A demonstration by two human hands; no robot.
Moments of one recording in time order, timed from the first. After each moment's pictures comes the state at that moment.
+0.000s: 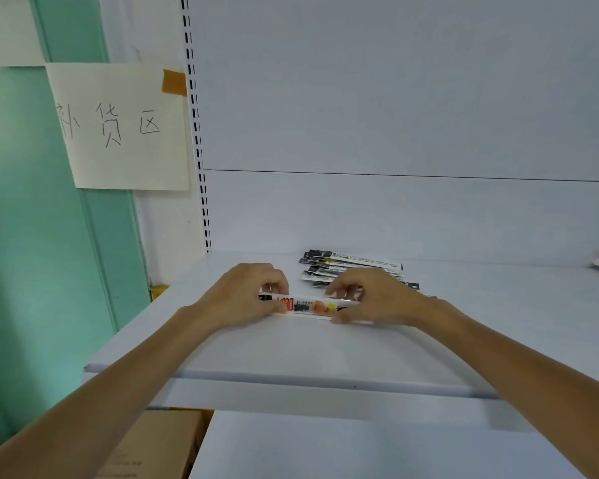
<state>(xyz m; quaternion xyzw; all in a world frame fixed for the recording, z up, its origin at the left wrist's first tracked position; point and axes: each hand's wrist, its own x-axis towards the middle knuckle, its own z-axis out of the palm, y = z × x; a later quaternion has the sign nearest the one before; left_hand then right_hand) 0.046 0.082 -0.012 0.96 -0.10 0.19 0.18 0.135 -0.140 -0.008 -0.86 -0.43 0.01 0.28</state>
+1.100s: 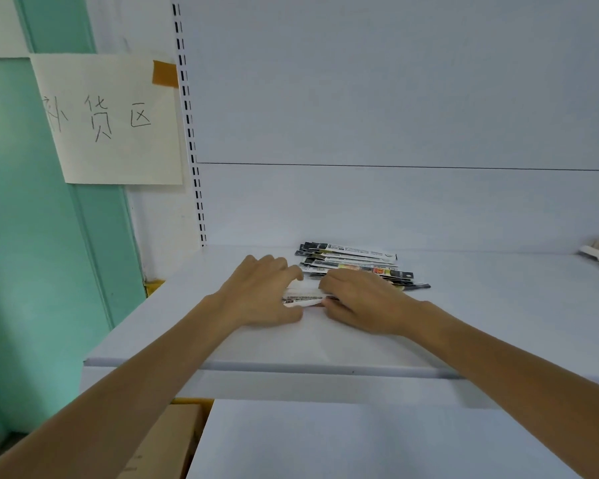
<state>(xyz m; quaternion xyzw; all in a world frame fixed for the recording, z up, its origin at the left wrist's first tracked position) 0.047 0.052 -0.008 0.98 -0.09 0.15 -0.07 0.111 -0.132 -0.018 -0.80 -0.55 -0.23 0.02</state>
